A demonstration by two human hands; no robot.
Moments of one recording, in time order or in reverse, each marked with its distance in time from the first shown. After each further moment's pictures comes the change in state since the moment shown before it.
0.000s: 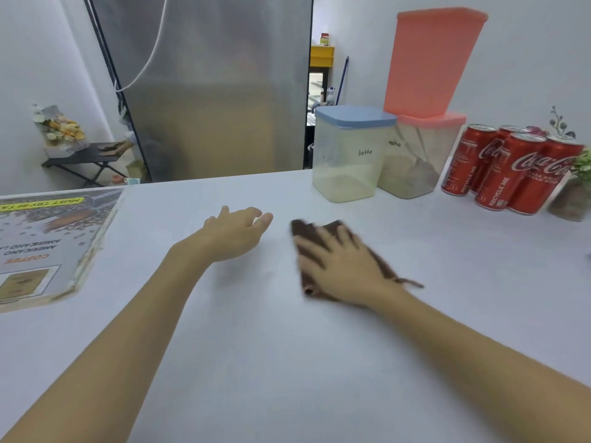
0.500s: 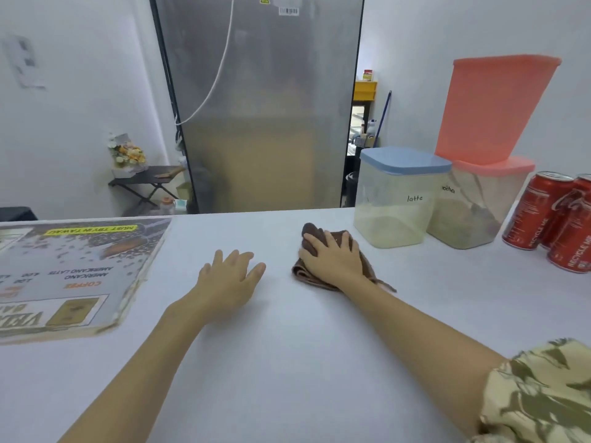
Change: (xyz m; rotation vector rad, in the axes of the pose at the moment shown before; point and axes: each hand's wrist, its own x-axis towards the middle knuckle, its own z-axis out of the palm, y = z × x) left_hand 0.007 -0.058 0.002 0.079 0.115 -0.164; right_hand 0.138 -0.034 0.001 0.138 -0.029 0.142
